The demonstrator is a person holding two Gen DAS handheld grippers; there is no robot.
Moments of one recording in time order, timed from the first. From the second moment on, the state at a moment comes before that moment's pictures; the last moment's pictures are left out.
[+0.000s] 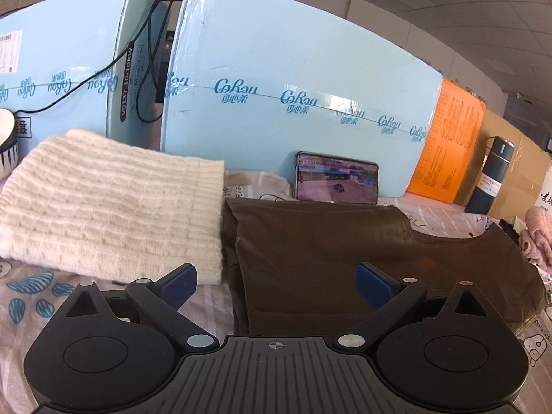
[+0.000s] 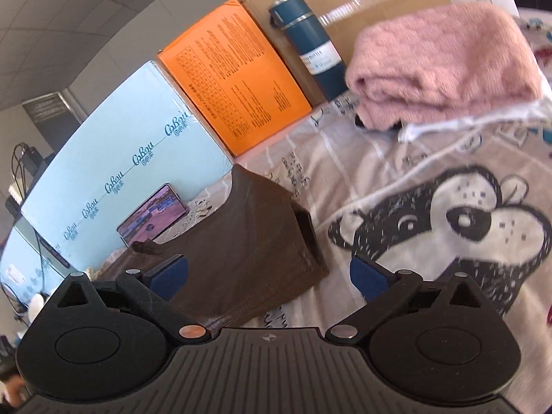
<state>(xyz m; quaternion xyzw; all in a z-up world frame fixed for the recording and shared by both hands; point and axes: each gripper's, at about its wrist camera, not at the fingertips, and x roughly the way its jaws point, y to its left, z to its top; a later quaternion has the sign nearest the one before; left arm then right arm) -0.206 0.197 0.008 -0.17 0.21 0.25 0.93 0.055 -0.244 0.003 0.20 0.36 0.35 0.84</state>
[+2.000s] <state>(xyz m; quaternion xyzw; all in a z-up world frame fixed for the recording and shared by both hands) -0.176 0.158 -0.015 -0.07 0.28 0.19 0.94 0.025 -0.167 0.065 0.28 0.25 0.45 0.81</state>
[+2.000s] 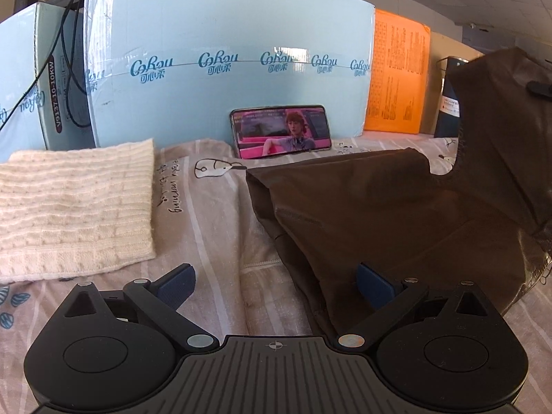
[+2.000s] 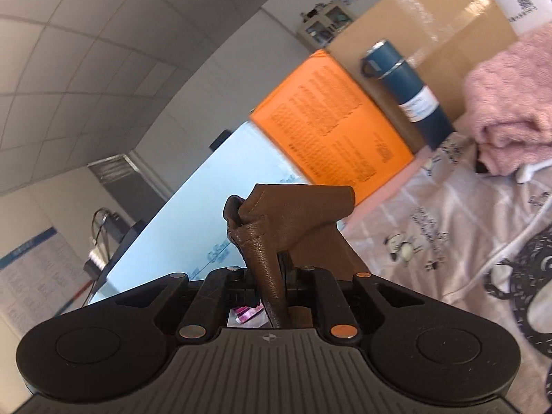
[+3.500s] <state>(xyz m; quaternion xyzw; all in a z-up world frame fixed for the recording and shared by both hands) -0.140 0.123 -0.004 -0.06 0.29 0.13 0.95 0.049 -0.116 -0.008 0.07 0.33 0.49 0.80</state>
